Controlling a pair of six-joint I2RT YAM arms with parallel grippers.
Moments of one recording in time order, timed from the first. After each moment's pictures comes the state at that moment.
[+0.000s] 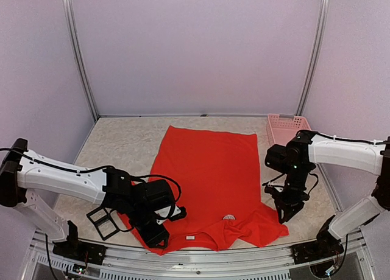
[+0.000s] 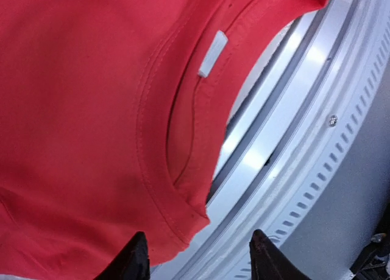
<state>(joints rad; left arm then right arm) -1.26 1.51 0.91 -0.75 0.20 -0.35 0.69 1.41 0.95 -1.36 -0.30 0.31</state>
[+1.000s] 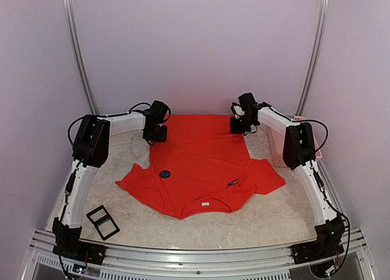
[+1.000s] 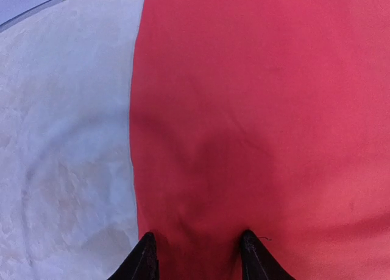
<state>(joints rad) -0.47 2.46 1.99 -0.54 -0.32 -0.30 0.33 2.75 2.56 -0.74 -0.16 0.19</state>
